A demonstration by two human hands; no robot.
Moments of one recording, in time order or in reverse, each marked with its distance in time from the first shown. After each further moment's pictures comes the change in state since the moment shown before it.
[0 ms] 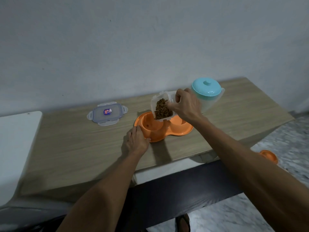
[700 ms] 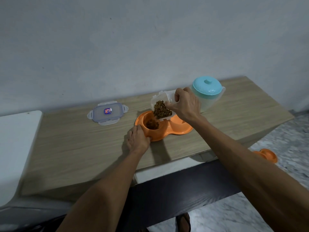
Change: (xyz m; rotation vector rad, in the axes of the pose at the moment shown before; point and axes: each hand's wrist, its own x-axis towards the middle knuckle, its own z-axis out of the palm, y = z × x) left_hand 0.003 -0.002 0.003 -0.023 0.011 0.001; right_hand -0.003 -0.005 0.005 -0.044 0.016 -0.017
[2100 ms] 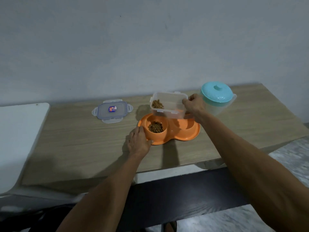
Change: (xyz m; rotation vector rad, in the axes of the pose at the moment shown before) left_hand -0.003 0.005 -0.003 0.007 -0.010 -0.032; right_hand 0.055 0.034 0.029 0.571 -0.168 0.521
